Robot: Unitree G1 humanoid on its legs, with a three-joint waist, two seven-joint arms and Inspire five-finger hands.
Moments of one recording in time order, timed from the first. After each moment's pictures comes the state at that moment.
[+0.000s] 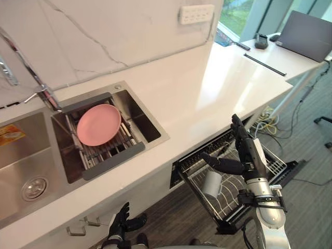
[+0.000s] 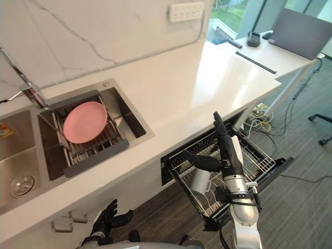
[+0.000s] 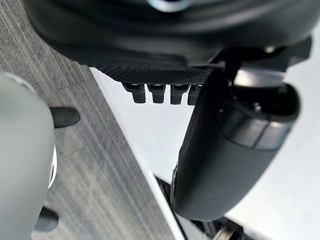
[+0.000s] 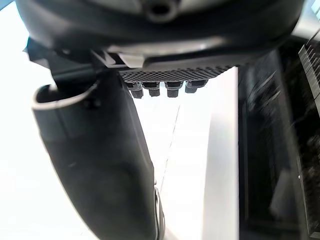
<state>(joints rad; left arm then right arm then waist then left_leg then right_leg) 0.18 0.10 0.01 0.94 -0.13 -0.28 -0.01 0.24 -0.13 -0.12 -0.10 -0.04 -0.34 0.14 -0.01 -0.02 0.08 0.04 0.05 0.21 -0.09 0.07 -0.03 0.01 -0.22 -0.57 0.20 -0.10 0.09</state>
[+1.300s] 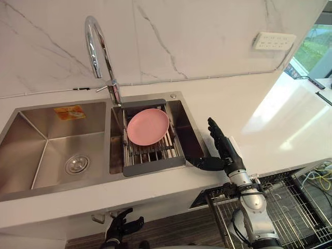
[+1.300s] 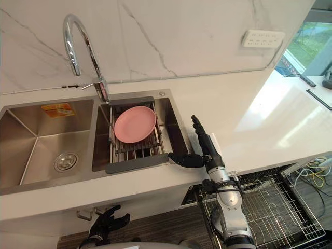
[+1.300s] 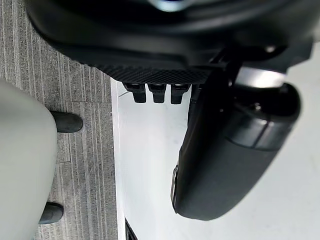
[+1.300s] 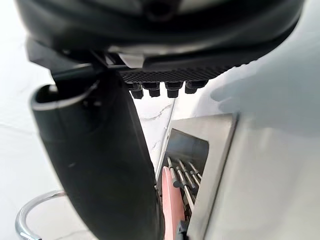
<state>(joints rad) 0.17 0.11 0.04 0.98 -0.17 -0.22 0.00 0.09 -0.17 -0.02 0.11 -0.03 -0.32 0.14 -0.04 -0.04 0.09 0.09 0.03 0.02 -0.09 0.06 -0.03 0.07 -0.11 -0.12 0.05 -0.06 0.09</state>
